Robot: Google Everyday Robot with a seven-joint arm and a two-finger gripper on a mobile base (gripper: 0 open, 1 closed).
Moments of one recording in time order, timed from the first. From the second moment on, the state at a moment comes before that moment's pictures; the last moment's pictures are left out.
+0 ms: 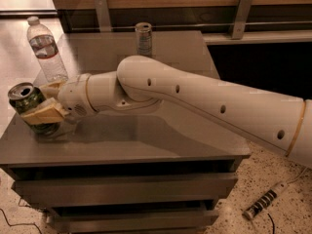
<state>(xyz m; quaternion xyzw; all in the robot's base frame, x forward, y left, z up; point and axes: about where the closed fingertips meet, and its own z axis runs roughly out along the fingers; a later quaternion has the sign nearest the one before) 0.497 0.270 0.881 -0.56 0.54 0.41 0.47</state>
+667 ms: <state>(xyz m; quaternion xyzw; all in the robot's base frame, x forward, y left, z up) 0.494 0.222 0.918 -0.60 0.61 0.31 0.42</state>
